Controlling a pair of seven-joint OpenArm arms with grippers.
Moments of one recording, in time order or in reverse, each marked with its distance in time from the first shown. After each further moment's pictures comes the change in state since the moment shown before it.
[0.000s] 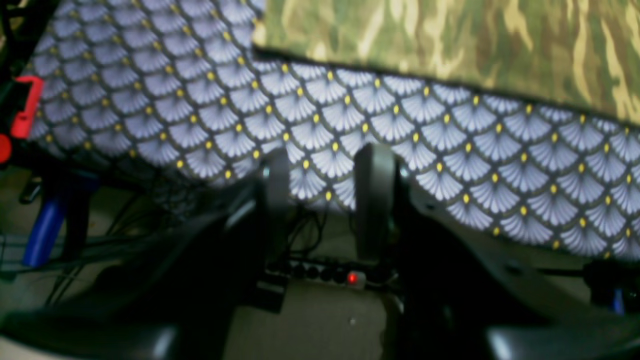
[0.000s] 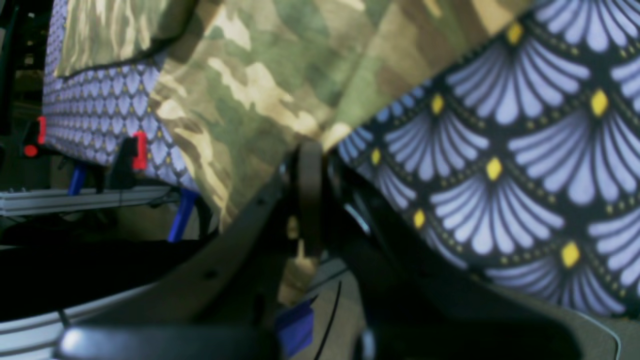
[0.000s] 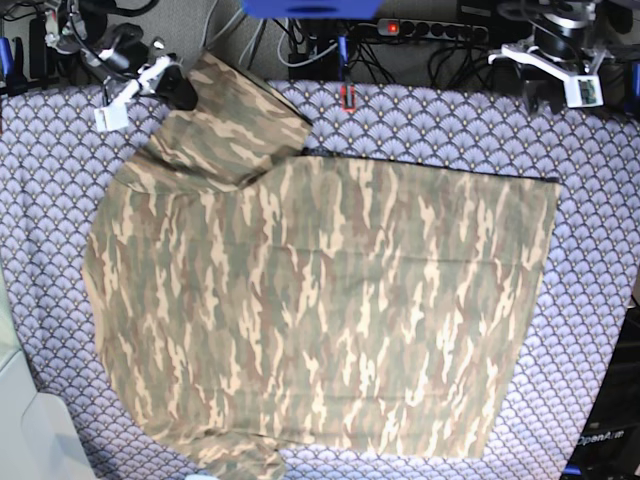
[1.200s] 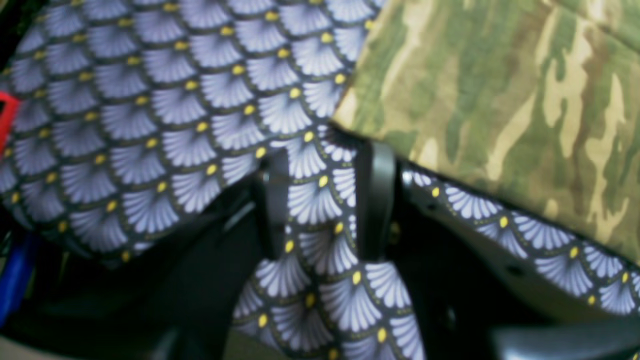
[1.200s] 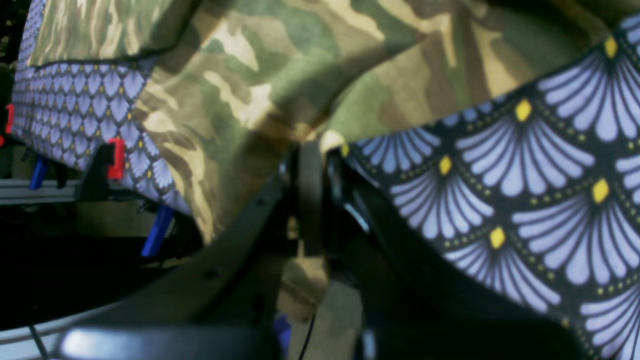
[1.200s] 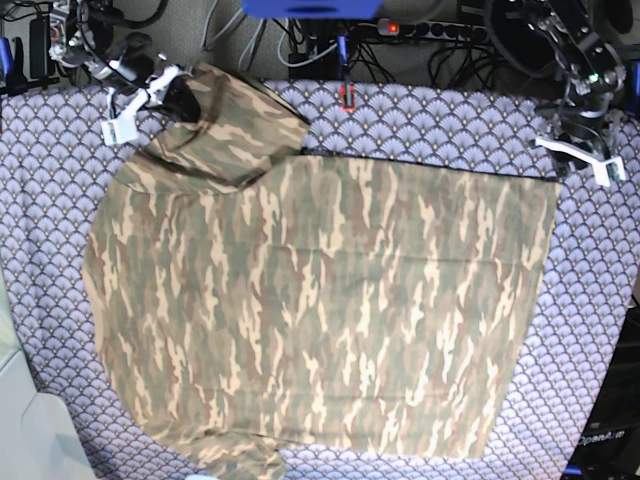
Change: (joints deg) left arm -28.8 -3.5 -9.9 -22.1 4.5 -0.2 11.1; right arm 2.7 -1.6 0.0 0.9 -7.3 0.0 0.4
